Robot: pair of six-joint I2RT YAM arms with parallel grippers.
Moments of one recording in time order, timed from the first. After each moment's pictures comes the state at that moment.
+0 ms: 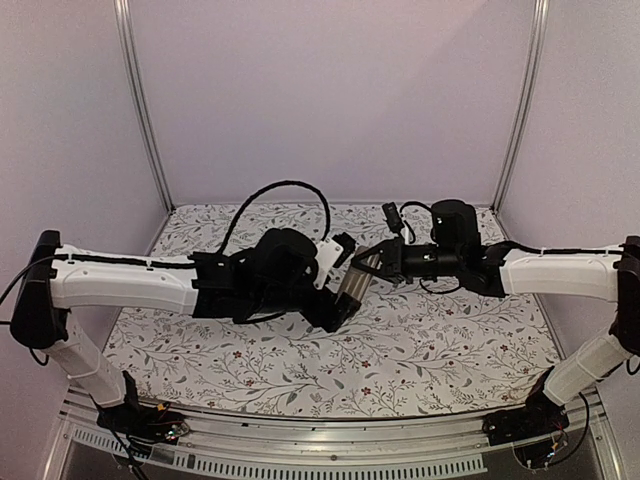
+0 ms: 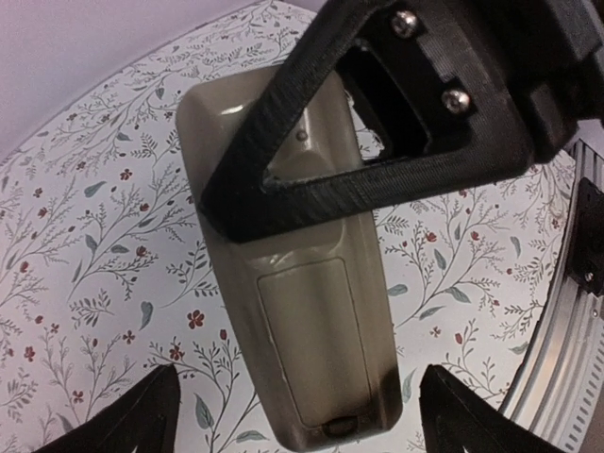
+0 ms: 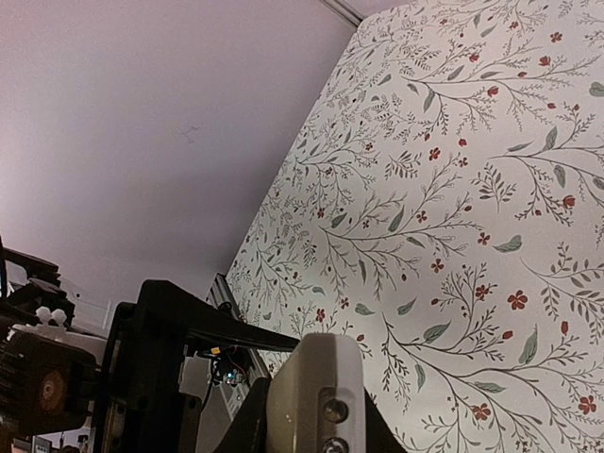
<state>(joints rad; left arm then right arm) -1.15 1.58 1.12 -0.15 -0.21 -0.19 0.73 1.48 0.88 0.25 -0.52 0.75</state>
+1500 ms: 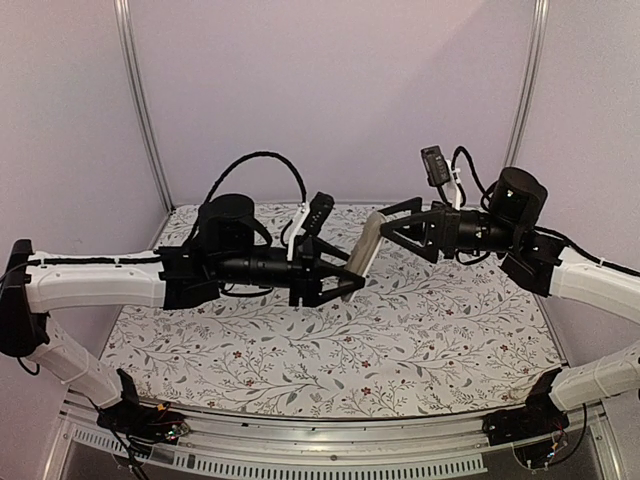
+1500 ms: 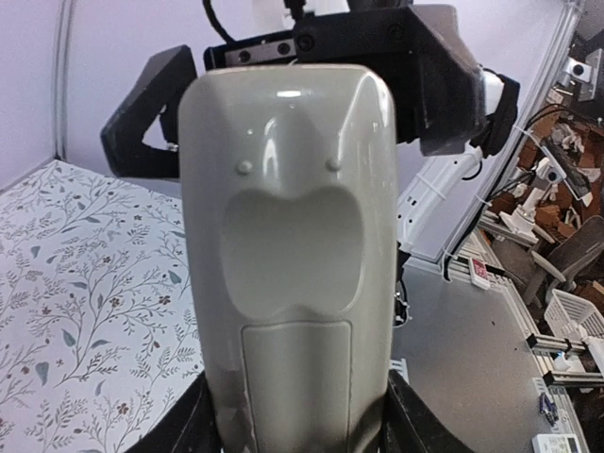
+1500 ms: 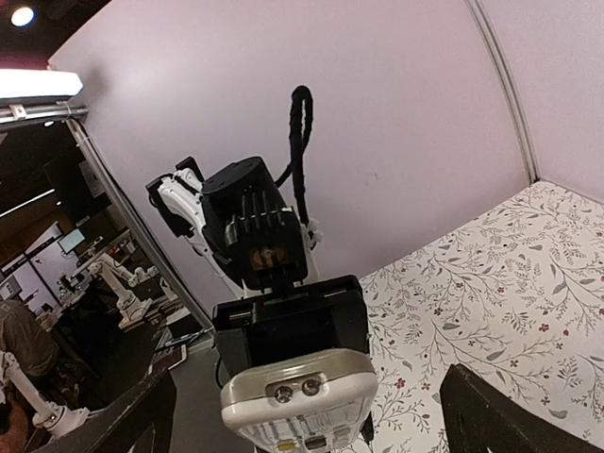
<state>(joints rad) -1.02 1.43 1.00 0.28 0.47 -0.24 0.71 1.18 0.90 0.35 -0.75 0.49</state>
